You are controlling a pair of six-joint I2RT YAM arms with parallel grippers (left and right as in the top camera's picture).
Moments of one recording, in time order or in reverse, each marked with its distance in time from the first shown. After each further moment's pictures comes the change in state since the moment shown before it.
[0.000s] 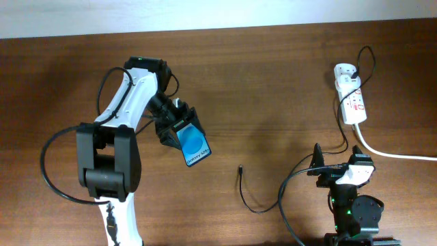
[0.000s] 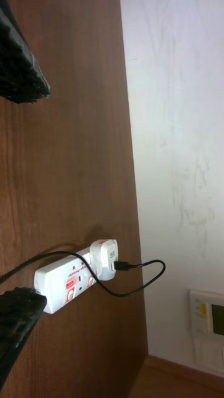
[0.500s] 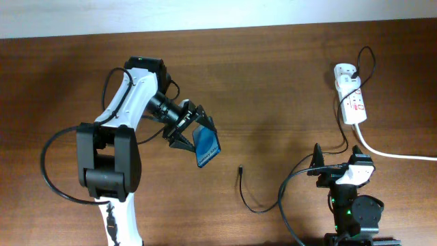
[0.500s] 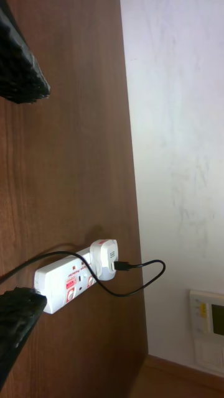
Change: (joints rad) left arm 0.000 0.000 0.001 -0.140 0.293 0.158; right arm 0.000 0.000 0.000 0.000 0.000 0.000
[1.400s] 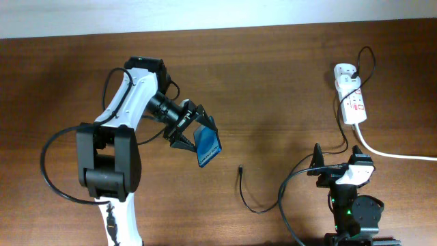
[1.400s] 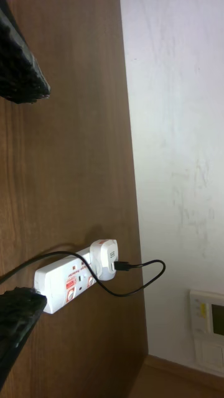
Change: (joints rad) left arm 0.000 0.000 0.000 -0.014 0.021 0.004; right arm 0.000 0.000 0.000 0.000 0.000 0.000
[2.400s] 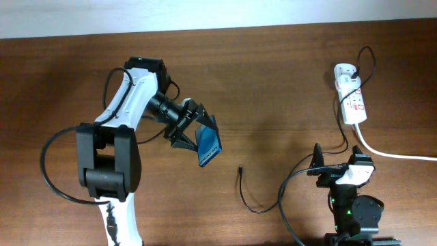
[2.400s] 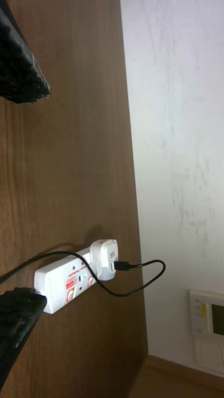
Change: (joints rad) left arm 0.000 0.000 0.000 -0.001 0.022 0.041; right arm 0.000 0.000 0.000 0.000 0.000 0.000
